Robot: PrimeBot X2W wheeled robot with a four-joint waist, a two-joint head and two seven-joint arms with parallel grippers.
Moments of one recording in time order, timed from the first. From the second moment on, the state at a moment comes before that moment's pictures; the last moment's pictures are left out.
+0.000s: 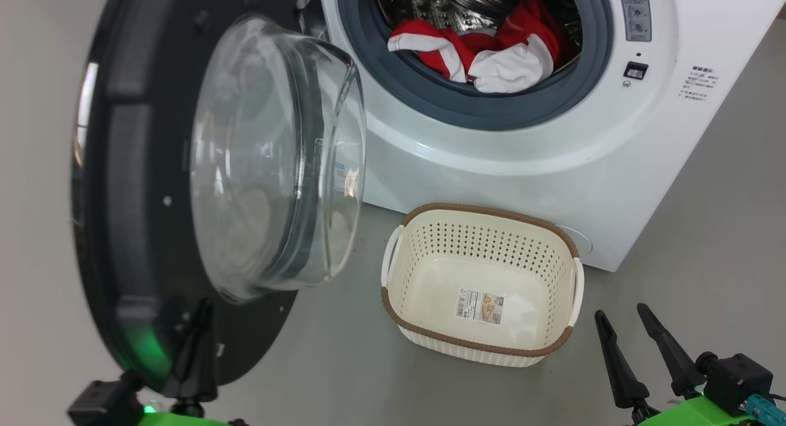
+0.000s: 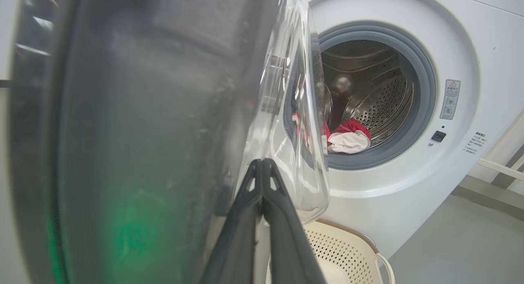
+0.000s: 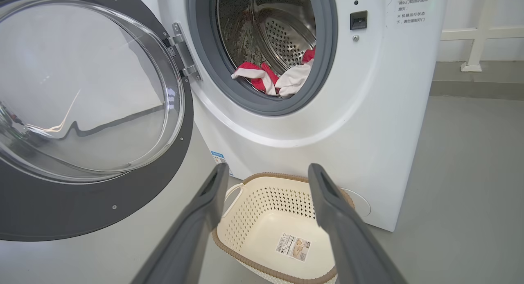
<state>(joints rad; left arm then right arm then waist) -0.04 0.03 -0.02 0.16 -0.39 -0.10 -0.26 0.08 -0.14 0.07 0.18 0.42 0.12 -0.25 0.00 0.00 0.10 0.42</state>
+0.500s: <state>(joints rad) -0.13 0.02 0.24 0.20 -0.35 -0.10 -0.26 0.05 -0.14 0.06 0.18 0.42 0.12 -0.25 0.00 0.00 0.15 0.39</state>
